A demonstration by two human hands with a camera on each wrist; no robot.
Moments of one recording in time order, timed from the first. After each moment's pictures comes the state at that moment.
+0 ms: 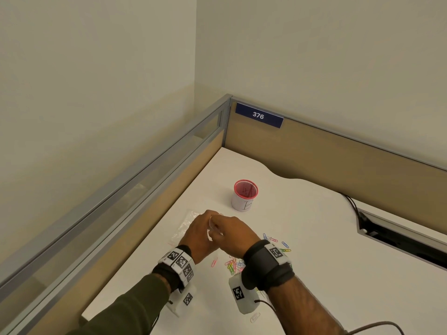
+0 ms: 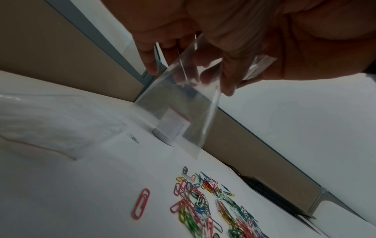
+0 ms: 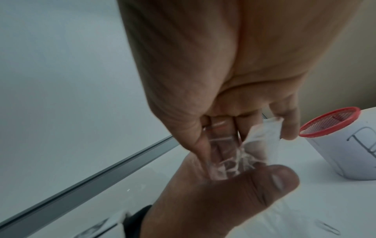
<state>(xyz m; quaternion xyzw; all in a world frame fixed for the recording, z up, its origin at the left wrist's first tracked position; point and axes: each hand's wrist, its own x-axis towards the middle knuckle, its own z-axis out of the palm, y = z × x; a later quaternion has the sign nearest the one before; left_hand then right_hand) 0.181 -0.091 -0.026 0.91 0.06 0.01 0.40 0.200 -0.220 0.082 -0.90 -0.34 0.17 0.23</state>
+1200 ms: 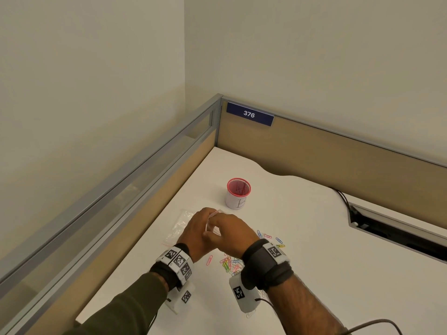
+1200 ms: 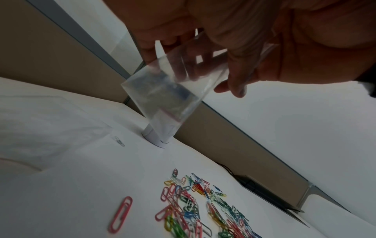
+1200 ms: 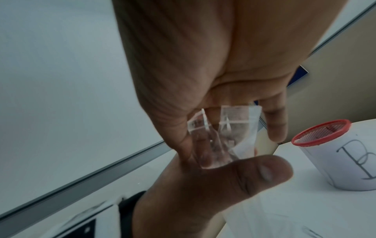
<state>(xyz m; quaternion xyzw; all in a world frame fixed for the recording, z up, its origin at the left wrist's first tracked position) 0.177 -0.099 -0.019 0.88 0.03 0.07 0.46 0.191 -0.235 0.093 -0.90 -0.34 0.13 0.23</state>
